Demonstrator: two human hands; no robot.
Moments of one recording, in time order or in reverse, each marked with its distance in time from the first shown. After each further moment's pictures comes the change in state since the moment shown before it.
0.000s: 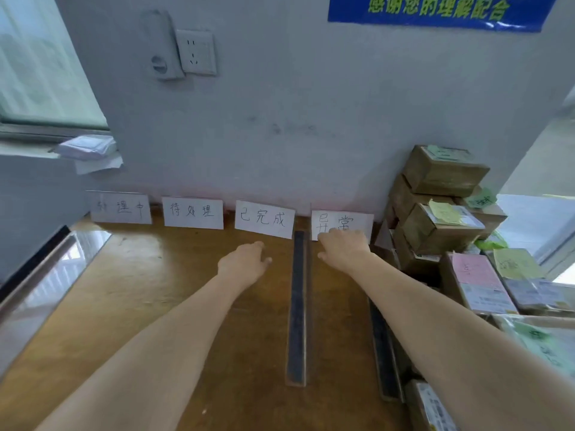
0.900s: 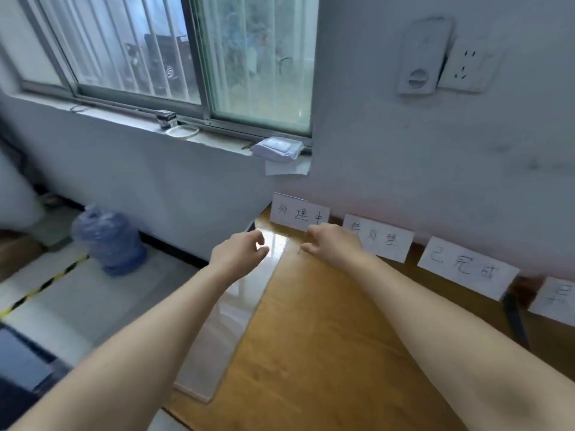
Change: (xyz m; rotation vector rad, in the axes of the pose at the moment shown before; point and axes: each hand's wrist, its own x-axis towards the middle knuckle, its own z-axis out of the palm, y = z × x) left_hand -0.013 -0.419 -0.156 -0.074 0.210 -0.294; right_hand 0.173 -0.425 -0.095 0.344 0.046 -0.408
